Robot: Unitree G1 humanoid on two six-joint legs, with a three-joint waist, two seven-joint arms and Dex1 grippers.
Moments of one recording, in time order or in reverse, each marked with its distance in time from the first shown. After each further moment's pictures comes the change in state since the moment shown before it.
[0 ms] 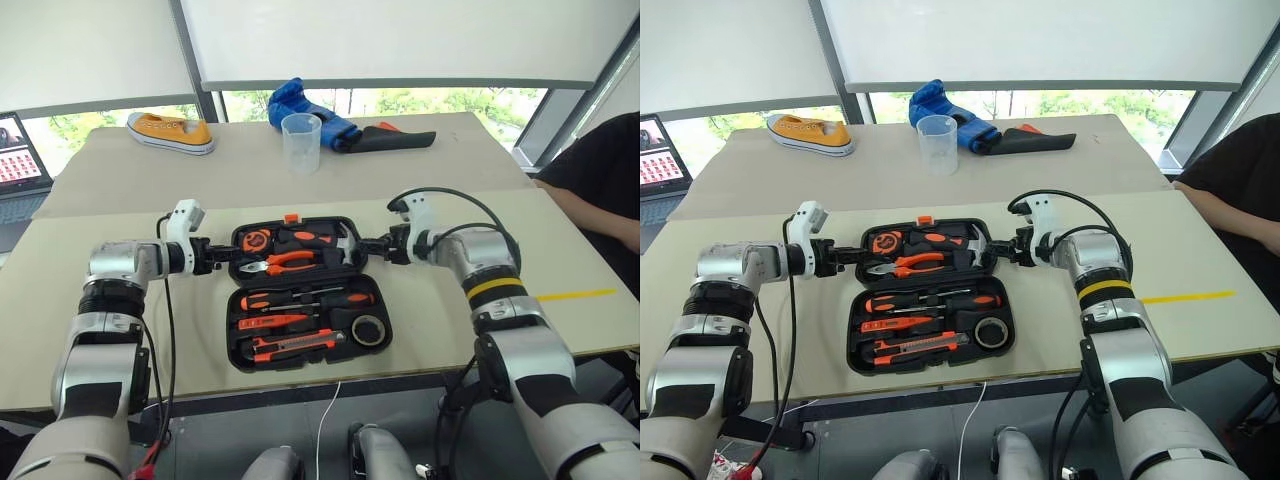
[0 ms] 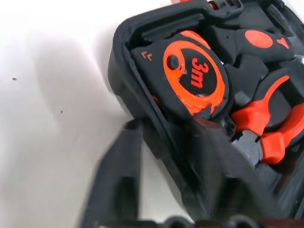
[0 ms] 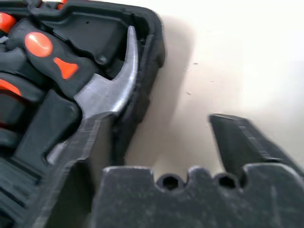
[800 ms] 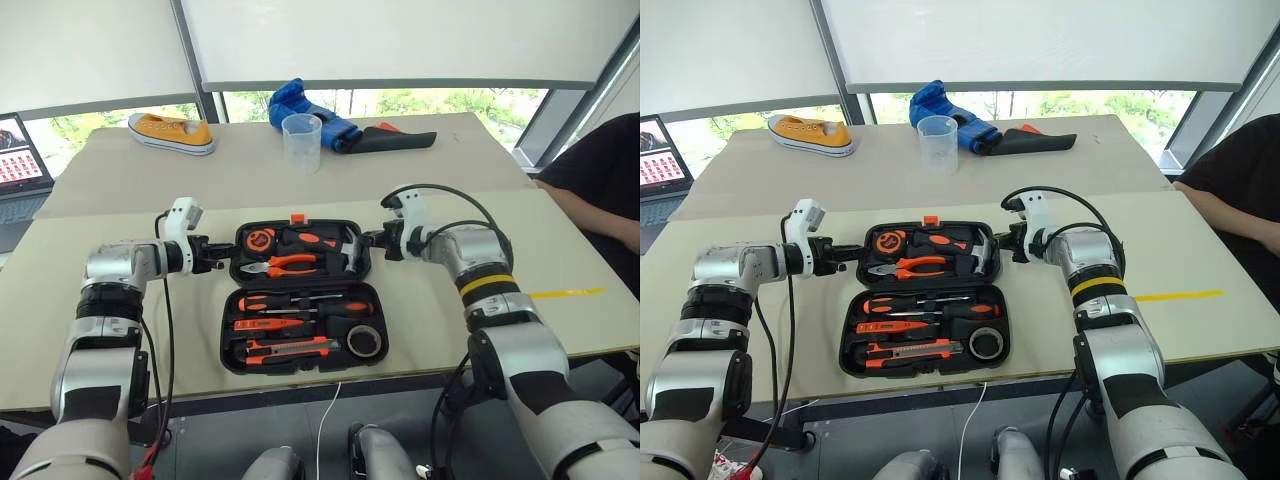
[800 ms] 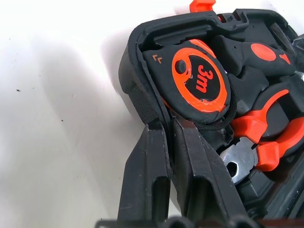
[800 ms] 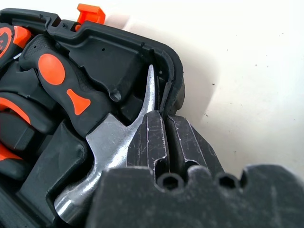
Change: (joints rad) left arm 0.046 -0.022 0.042 -0.062 -0.012 -0.080 0.012; right arm 0.009 0.018 -0.010 -0.022 -0.033 -0.089 -0.019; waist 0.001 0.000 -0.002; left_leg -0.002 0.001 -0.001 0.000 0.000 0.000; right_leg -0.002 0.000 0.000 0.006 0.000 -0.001
